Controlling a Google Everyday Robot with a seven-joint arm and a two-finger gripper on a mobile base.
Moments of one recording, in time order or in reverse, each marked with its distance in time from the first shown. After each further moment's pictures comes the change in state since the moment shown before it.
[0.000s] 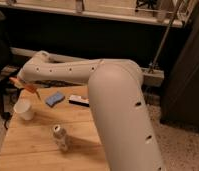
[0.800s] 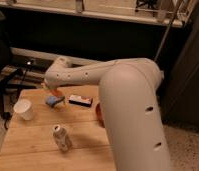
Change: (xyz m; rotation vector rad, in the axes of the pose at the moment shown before) arm 0.120 -0.052 -0.025 0.130 0.240 0.144
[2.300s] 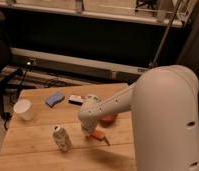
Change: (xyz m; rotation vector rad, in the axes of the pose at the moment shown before) arm 0.346 0.060 -0.048 -0.090 0.532 -0.018
